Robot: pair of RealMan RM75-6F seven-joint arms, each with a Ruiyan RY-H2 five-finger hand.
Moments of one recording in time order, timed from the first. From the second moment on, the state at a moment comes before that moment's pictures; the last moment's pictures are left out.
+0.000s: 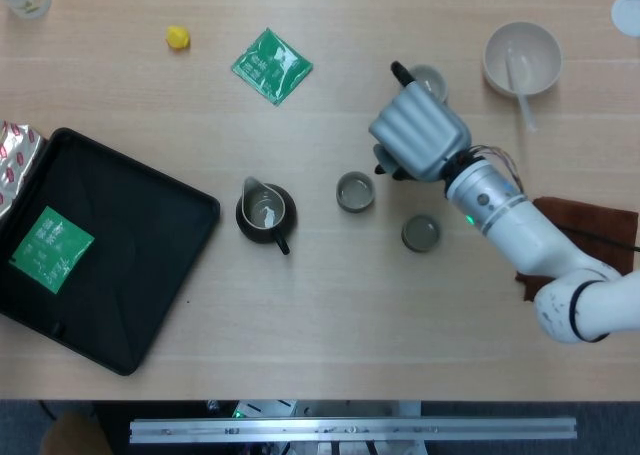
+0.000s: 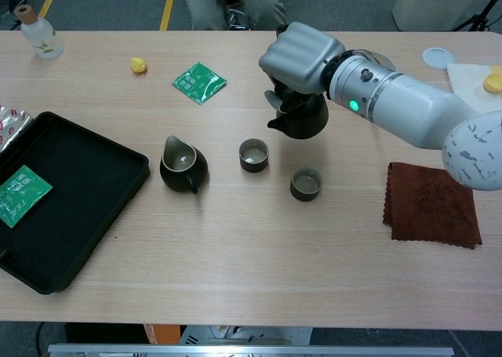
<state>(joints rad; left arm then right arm) 0.03 -1.04 0.01 -1.71 1.54 1.58 -0.01 1.10 -1.49 0.06 -1.66 -0.80 0.97 -1.06</state>
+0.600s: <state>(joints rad) 0.04 -1.06 0.01 -1.68 1.54 1.59 -0.05 1.19 -1.57 0.01 -1.62 -0.70 0.99 -1.23</state>
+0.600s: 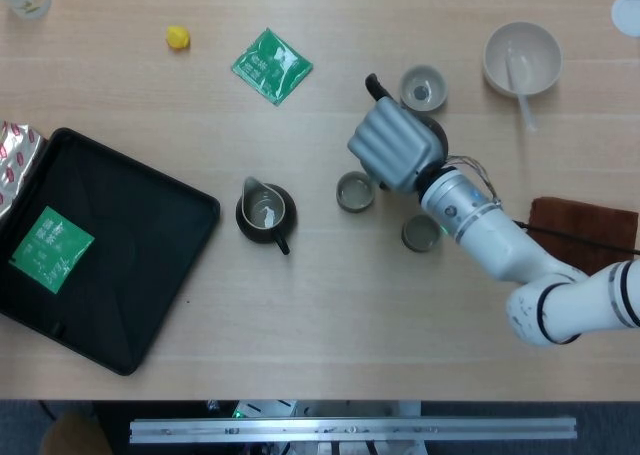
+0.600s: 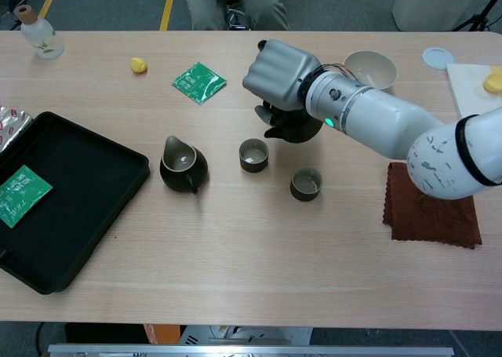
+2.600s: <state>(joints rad) 0.06 -1.08 0.01 -1.65 1.54 1.60 -0.06 1.26 -1.67 -0.04 -1.58 -0.66 1.08 -1.31</state>
